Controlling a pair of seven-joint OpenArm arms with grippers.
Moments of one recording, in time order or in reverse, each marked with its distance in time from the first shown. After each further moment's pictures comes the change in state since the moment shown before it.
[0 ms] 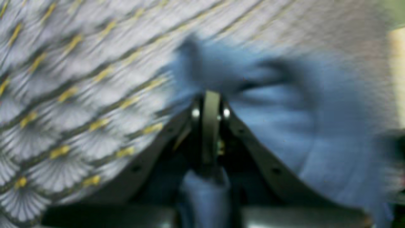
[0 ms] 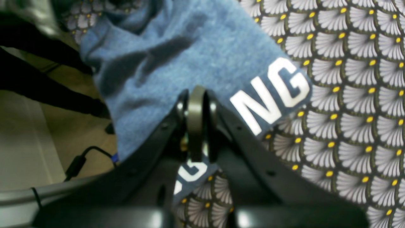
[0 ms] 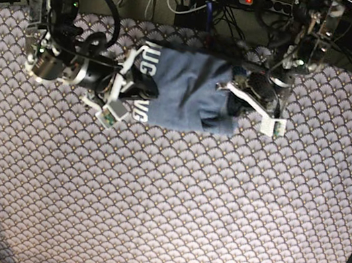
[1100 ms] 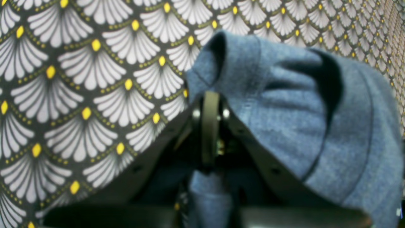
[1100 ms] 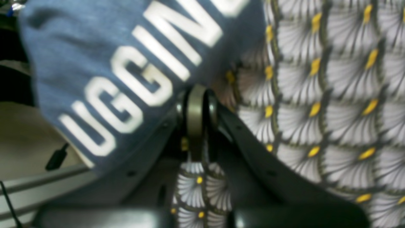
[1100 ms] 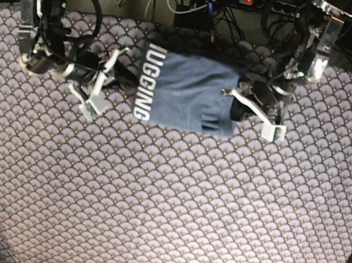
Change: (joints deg) left arm -3.9 -1.1 0.0 -9.6 -0.7 -2.4 -3.1; right arm 0.3 4.9 0.0 -10.6 -0.7 -0.5 7.7
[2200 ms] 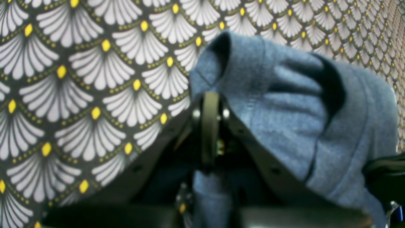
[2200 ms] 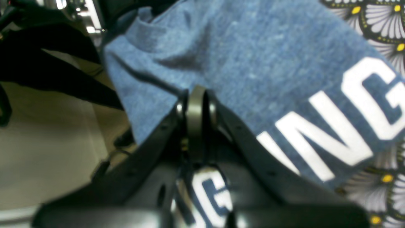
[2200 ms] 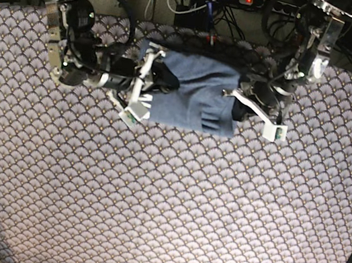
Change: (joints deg) left arm 0.0 -0.2 -0.2 0.9 -0.1 0.5 0.6; right arm 4.1 -5.7 -7.4 -3.8 1.5 0.6 -3.9
